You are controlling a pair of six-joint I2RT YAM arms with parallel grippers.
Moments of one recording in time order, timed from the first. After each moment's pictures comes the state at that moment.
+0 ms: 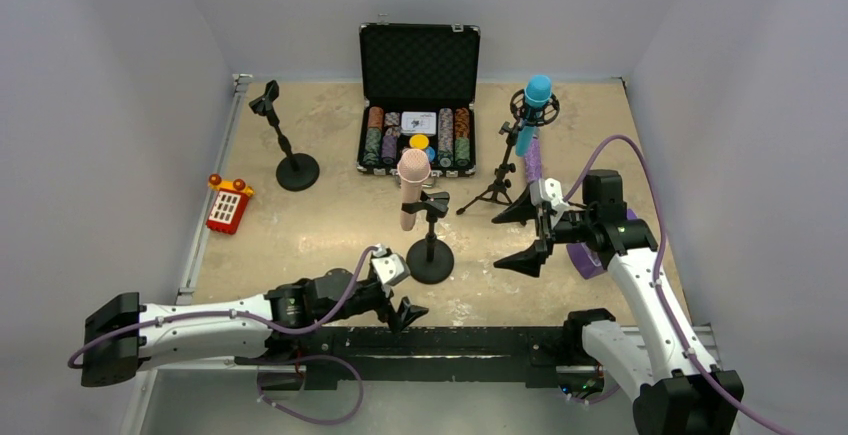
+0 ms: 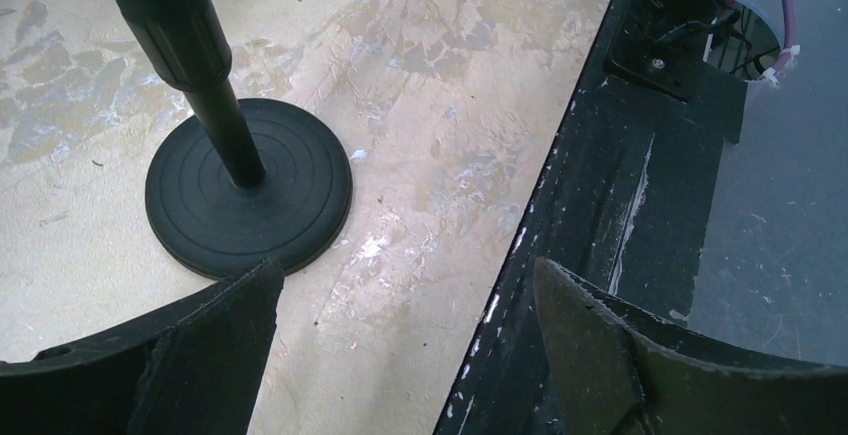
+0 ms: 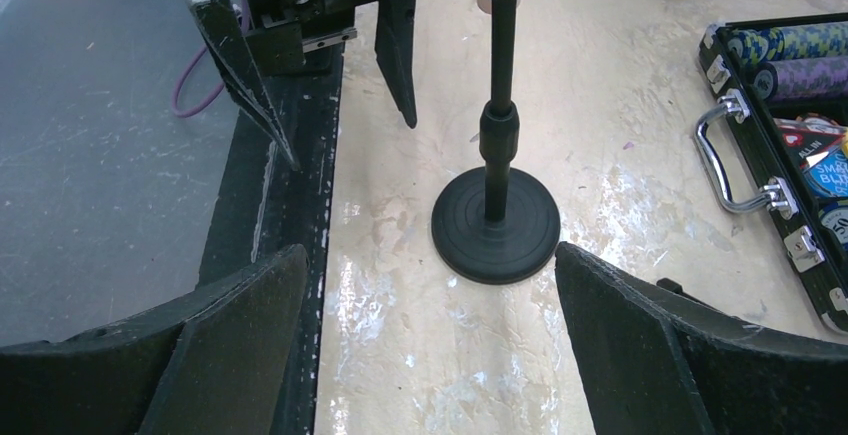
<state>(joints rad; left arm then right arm) -1.25 0.74 0.21 0.22 -0.09 -0.20 0.10 0.88 0.73 -0.68 -1.35 -0.72</state>
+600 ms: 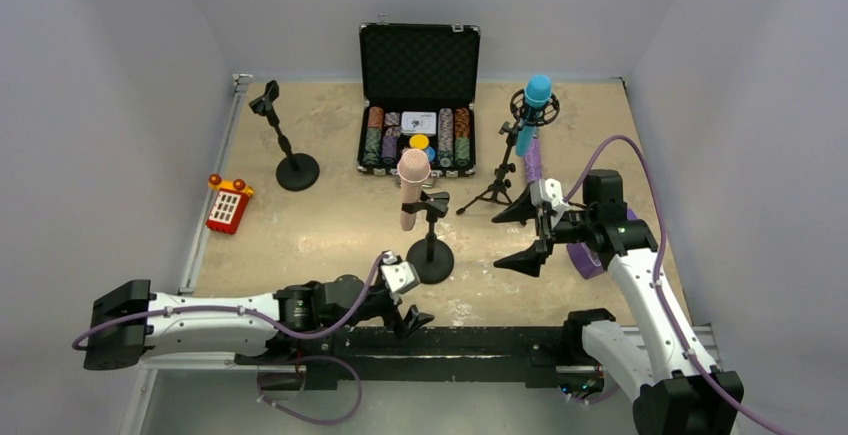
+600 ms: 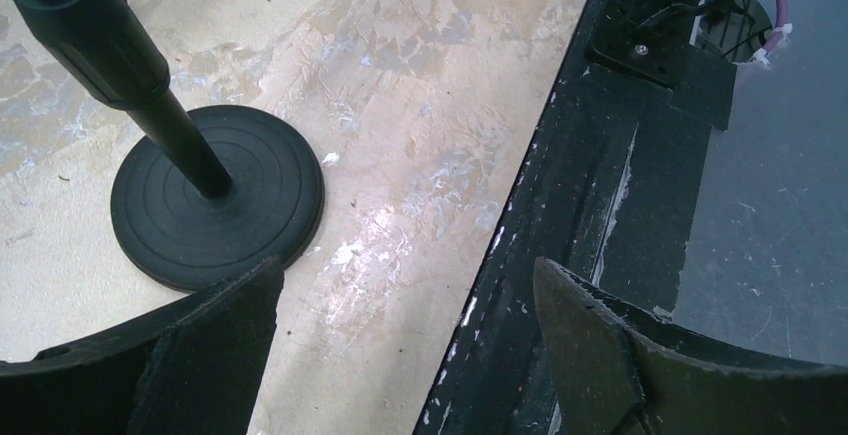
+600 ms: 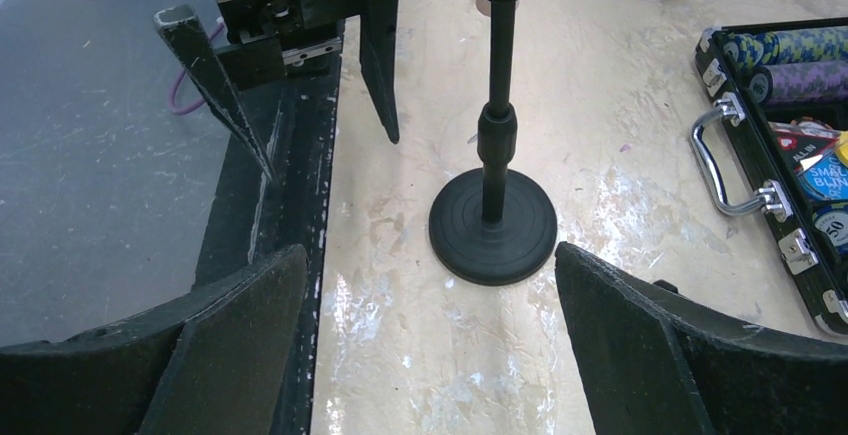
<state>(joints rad) -1.35 0.81 0.25 0.23 -0.17 -0.19 0.10 0.87 0.73 -0.67 -1.35 -0.72</state>
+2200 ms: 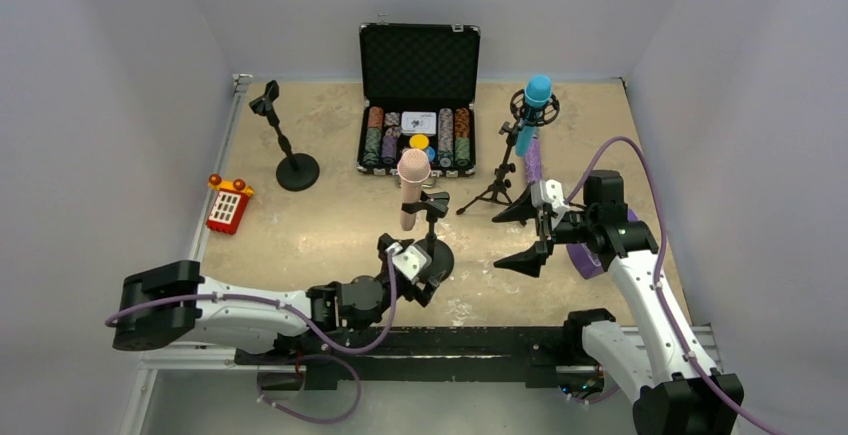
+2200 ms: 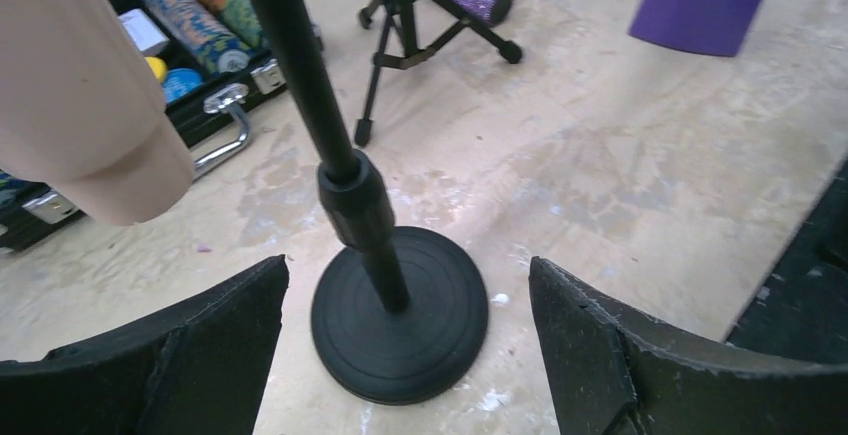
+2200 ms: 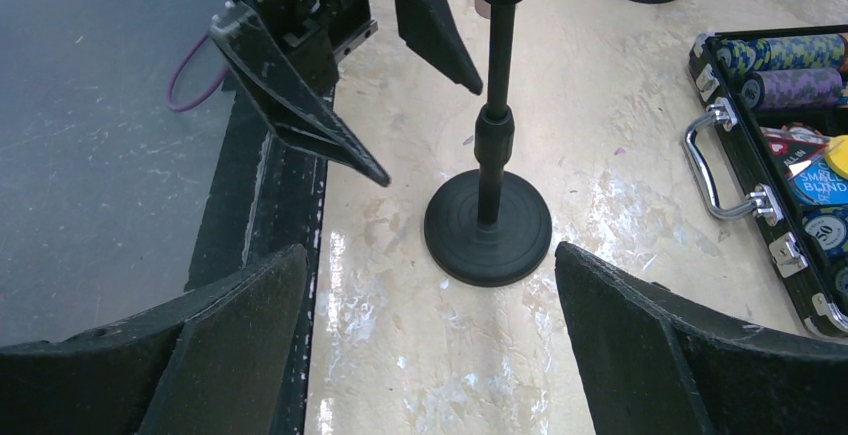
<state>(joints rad) -1.40 1.07 0.30 0.61 -0.60 -0.04 0.10 0.86 0.72 -0.66 -1.35 -0.73</state>
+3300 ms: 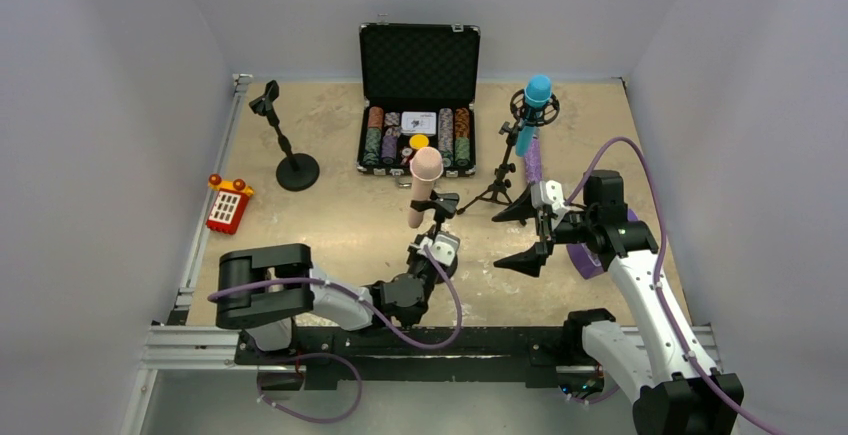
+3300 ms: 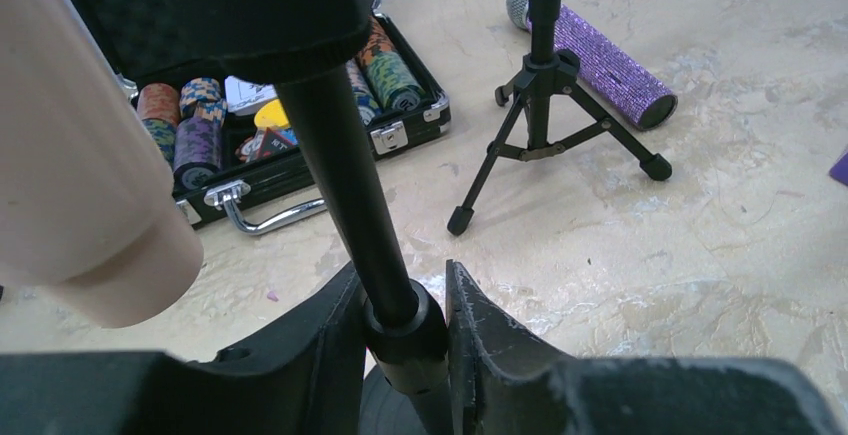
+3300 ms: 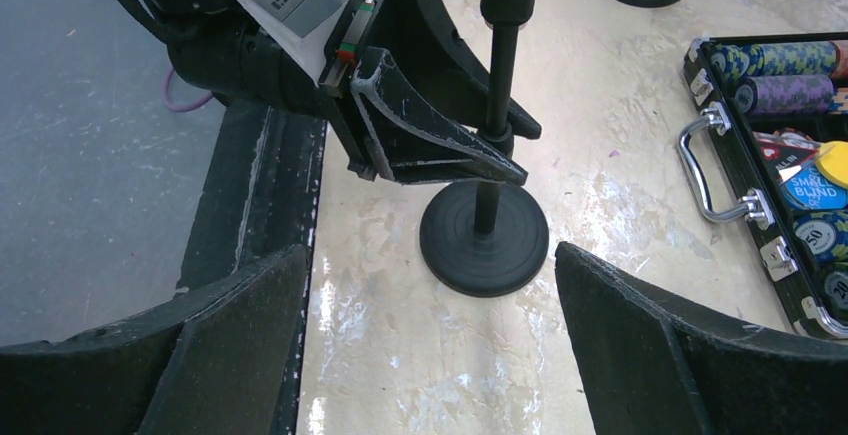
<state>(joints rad) -1.40 1.65 0.50 1.19 -1.03 0.18 0.10 0.86 0.72 -0.66 -1.35 -0.75</state>
